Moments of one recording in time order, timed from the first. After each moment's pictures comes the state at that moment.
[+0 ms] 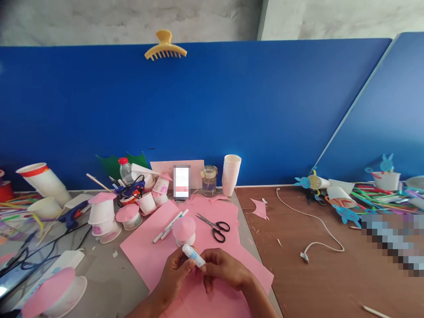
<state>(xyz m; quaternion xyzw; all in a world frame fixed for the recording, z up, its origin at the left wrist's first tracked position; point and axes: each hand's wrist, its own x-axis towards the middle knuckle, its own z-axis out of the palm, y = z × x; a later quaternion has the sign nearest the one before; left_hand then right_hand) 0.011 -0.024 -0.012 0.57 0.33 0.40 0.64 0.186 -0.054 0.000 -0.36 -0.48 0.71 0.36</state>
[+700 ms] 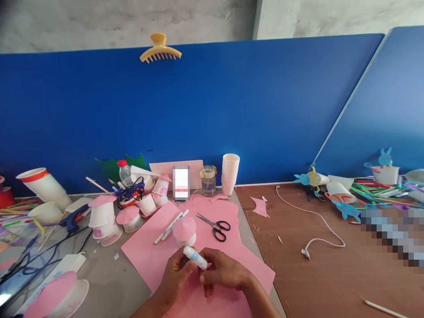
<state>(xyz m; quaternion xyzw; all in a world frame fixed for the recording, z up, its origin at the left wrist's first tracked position) 0.010 -0.024 -0.014 0.59 0.32 0.40 0.62 0.181 -0.055 0.005 -0.41 -0.48 0.71 0.33</state>
